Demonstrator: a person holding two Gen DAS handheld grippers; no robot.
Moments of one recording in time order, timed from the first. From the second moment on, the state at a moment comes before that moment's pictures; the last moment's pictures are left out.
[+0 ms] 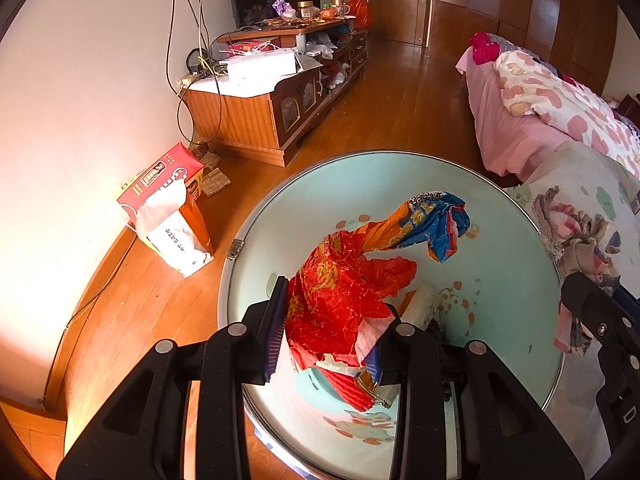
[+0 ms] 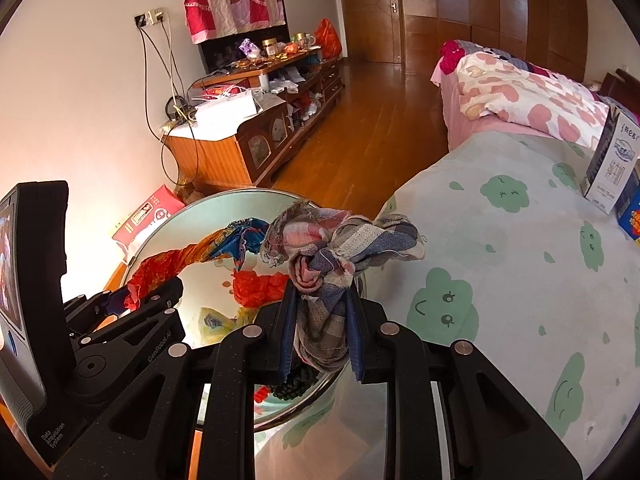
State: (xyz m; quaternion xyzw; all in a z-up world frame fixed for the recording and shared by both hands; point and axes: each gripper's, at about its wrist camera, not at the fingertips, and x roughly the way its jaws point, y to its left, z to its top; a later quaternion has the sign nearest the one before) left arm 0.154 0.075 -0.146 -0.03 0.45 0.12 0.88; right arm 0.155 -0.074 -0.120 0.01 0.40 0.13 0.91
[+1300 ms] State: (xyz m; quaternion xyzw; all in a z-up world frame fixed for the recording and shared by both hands) left arm 0.033 0.084 -0.051 -0.02 0.33 0.12 0.94; right arm 0.055 -0.146 -0.057 0.09 0.28 0.08 0.95
